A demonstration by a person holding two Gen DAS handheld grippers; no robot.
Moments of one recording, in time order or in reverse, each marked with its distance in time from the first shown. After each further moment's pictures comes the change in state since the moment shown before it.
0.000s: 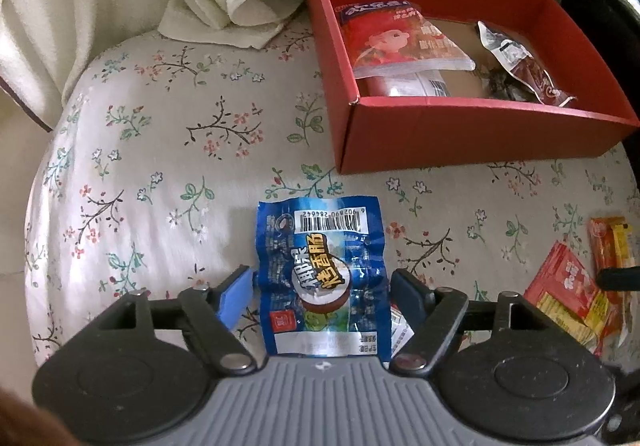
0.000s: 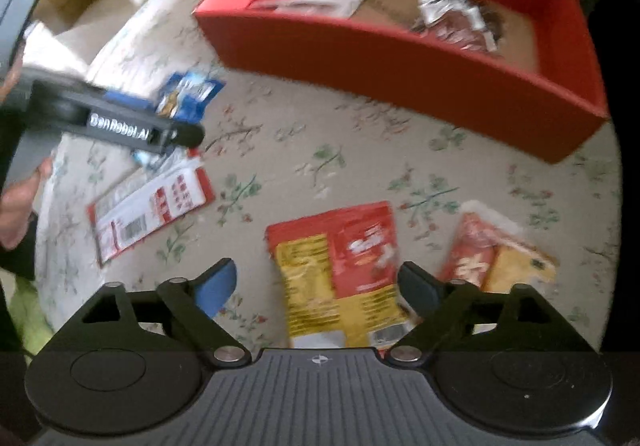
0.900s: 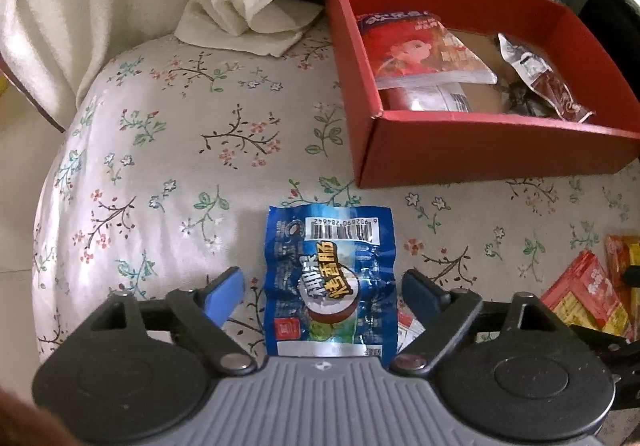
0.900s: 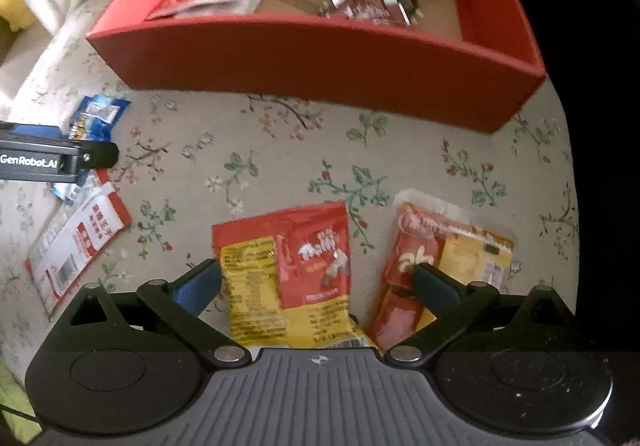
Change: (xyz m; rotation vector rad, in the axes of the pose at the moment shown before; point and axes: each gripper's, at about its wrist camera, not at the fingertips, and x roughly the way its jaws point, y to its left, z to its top) left arm 0.004 0.003 0.002 -0.025 -0.033 0.048; right arm 0.011 -0.022 0.001 0.180 -0.008 -0.164
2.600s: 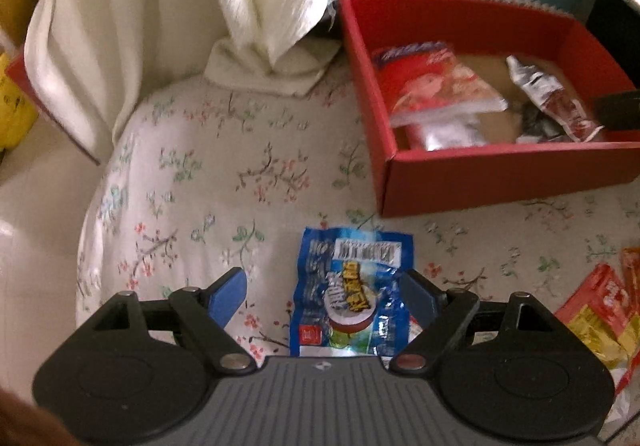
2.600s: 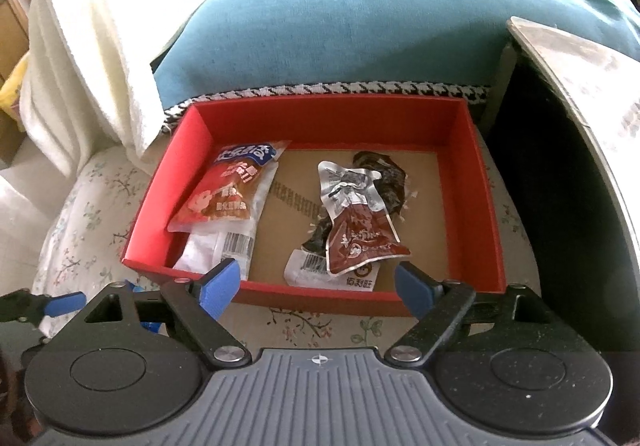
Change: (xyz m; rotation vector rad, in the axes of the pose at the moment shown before) left arm -0.012 -0.005 0.000 0.013 -0.067 0.108; right arm -0.068 -0.008 0.078 0.101 -0.284 0.039
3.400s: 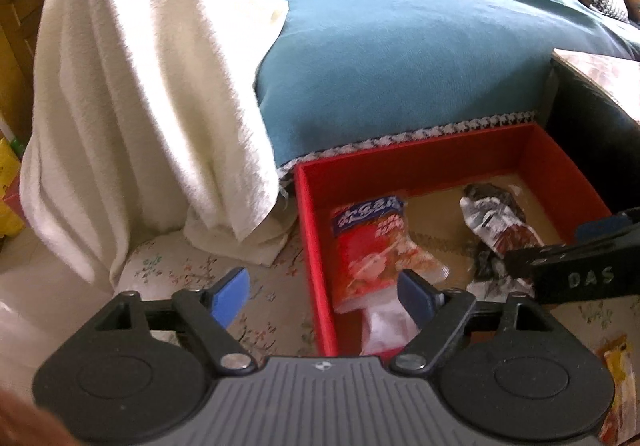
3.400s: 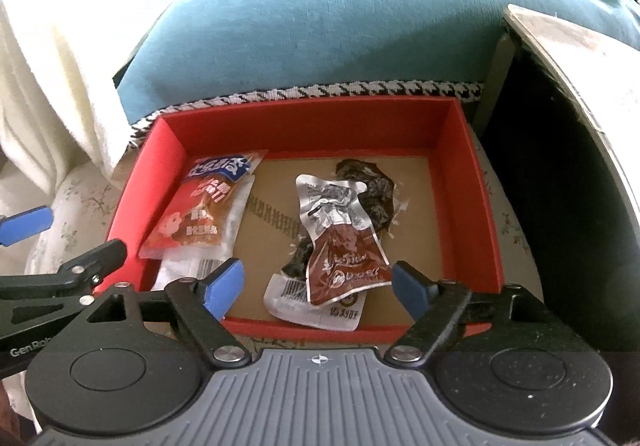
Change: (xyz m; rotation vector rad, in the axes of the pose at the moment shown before) left arm -0.049 -0.036 0.064 0.087 -0.274 -0.008; right arm 0.026 -0.008 0.014 0.040 0.013 -0.025
